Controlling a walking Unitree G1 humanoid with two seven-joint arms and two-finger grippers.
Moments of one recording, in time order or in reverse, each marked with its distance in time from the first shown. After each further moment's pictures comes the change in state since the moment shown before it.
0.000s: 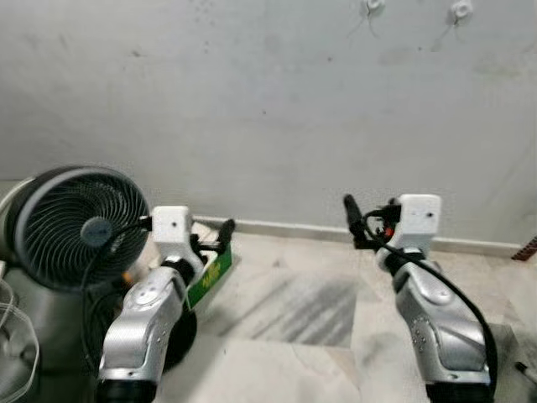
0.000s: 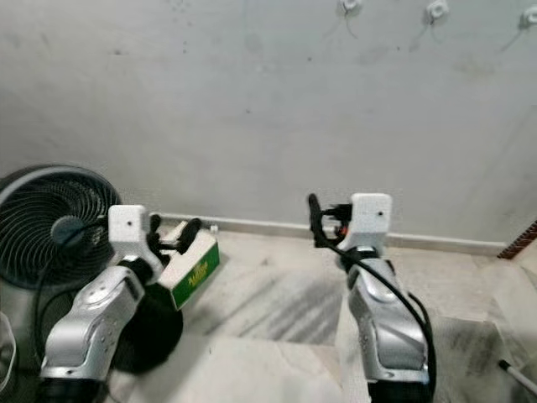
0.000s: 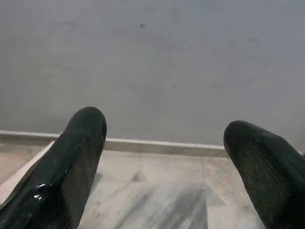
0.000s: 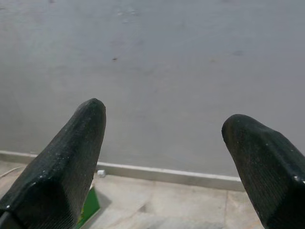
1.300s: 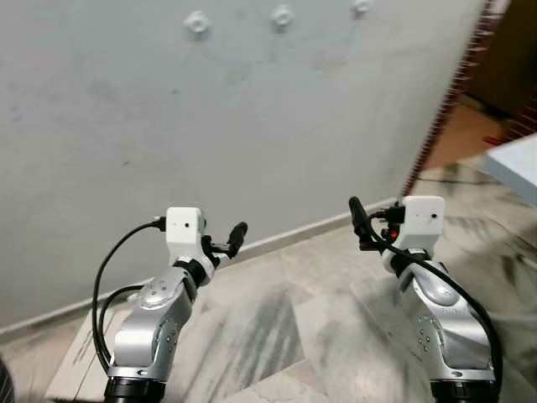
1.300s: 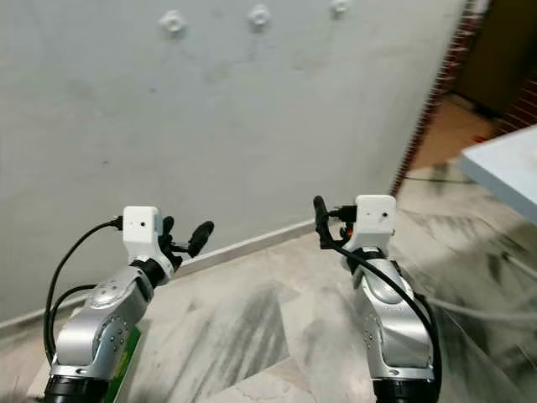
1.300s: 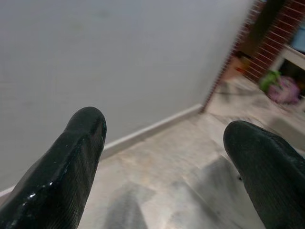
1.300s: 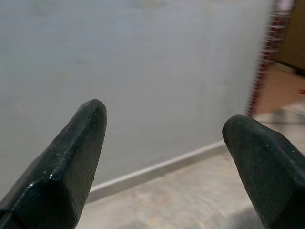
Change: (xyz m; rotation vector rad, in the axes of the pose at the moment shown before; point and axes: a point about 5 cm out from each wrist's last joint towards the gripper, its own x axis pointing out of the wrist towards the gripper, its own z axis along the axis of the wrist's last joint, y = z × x) left arm 0.002 -0.008 -0.007 -0.008 0.042 -0.025; right arm 0.001 -0.005 -0.003 -0.023 0.015 -0.011
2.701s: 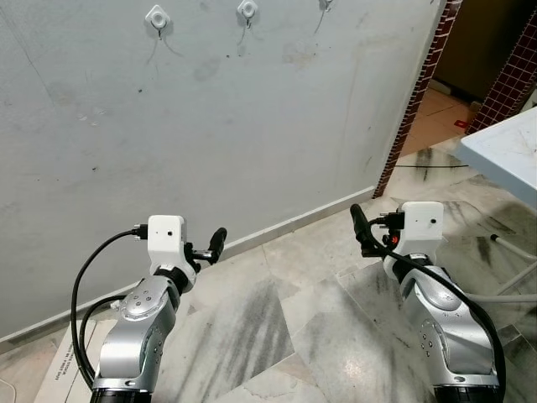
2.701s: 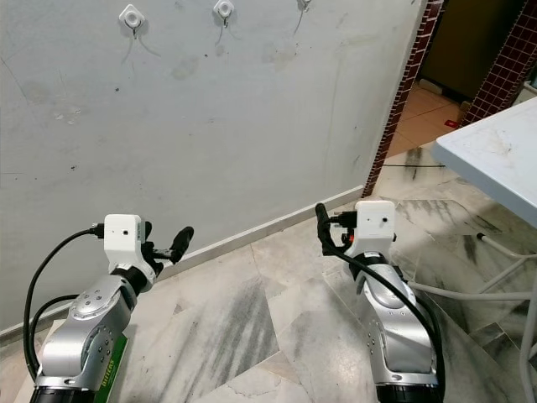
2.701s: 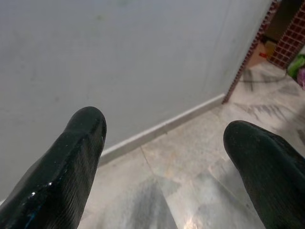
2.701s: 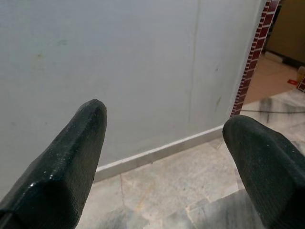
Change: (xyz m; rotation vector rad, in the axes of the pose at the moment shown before) left arm -0.014 0.024 -0.012 0.097 0.014 0.082; right arm -0.004 -0.005 -0.007 -0.023 0.039 -0.025
